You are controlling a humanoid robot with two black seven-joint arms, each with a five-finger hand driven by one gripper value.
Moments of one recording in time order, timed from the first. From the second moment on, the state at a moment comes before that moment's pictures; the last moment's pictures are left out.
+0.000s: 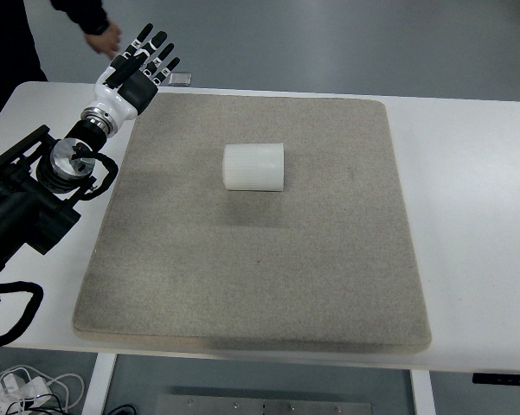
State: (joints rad) left arm -0.91 0.19 -0.86 -0.50 -0.15 -0.29 -0.13; right arm 0.01 0.00 0.00 0.19 0.00 0.03 -0.03
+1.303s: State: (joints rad) left arm -0.98 0.28 -0.78 -0.66 0.24 -0.40 -0.13; right arm 0.01 0.00 0.00 0.19 0.00 0.03 -0.03
